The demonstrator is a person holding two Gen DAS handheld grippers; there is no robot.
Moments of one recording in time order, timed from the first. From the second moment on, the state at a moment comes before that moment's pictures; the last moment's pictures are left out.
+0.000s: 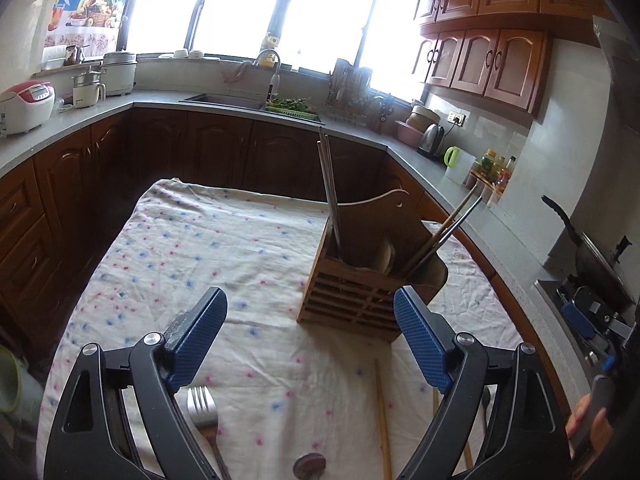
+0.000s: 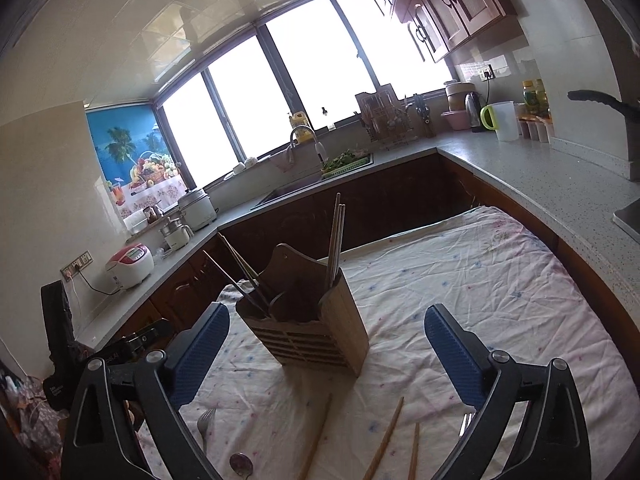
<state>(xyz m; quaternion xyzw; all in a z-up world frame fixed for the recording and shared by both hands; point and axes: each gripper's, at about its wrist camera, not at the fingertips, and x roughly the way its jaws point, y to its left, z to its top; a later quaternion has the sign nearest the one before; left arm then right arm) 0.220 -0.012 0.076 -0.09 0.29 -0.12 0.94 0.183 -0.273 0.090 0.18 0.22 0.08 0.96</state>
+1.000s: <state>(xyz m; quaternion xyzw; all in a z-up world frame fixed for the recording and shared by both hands) 0.141 -0.011 -0.022 -0.08 0.44 -0.11 0.89 0.132 -0.267 0.007 0.14 0.31 0.05 0.94</state>
